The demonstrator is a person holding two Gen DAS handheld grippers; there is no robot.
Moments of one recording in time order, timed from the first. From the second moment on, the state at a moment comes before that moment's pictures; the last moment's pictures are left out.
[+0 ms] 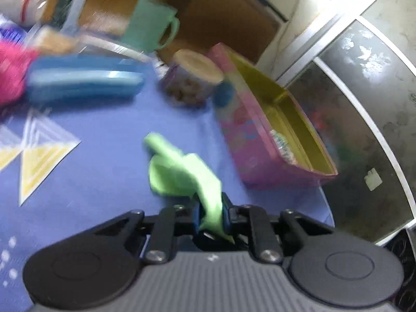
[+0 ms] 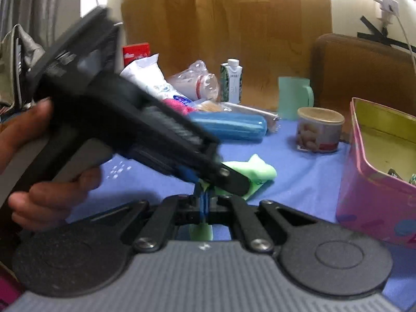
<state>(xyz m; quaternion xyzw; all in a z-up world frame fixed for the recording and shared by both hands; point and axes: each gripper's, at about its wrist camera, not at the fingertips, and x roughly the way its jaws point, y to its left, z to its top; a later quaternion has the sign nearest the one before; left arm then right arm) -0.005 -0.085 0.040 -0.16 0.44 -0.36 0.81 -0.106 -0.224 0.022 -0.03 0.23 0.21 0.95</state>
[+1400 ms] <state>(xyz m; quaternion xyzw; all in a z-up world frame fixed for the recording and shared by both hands) -0.039 0.119 0.038 -0.20 0.29 -0.10 0.93 0.045 -0.077 0.047 -0.07 0.22 0.27 0.94</state>
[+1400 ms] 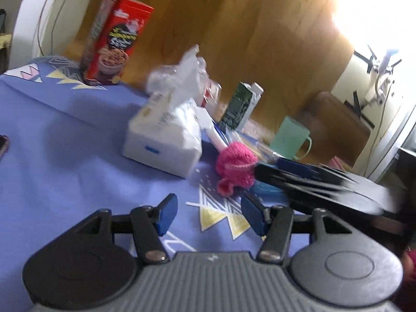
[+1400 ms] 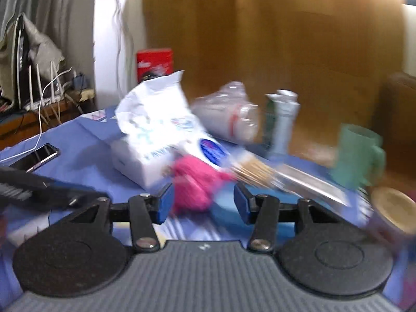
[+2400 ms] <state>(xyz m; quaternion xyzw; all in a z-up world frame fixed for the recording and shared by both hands) -0.035 -0.030 0.022 -0.16 0.40 -0.29 0.85 -0.090 -0.191 0.006 0.05 0.26 0.26 0.93</state>
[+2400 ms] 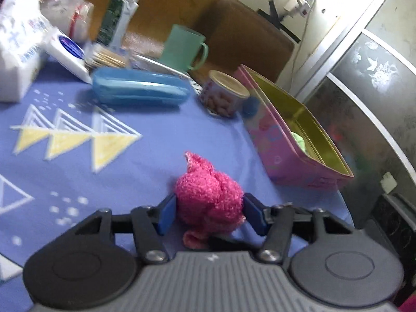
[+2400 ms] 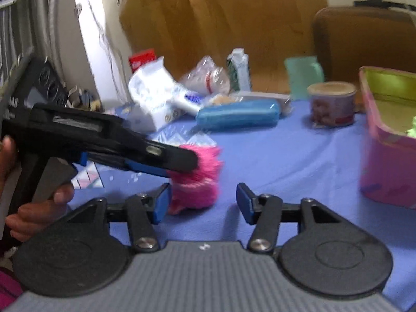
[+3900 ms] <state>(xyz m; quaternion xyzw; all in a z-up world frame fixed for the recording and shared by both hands) -0.004 0.055 0.018 -0.15 0.31 -0.14 0.93 0.041 -0.211 0.045 0.12 0.23 0.17 0.95</state>
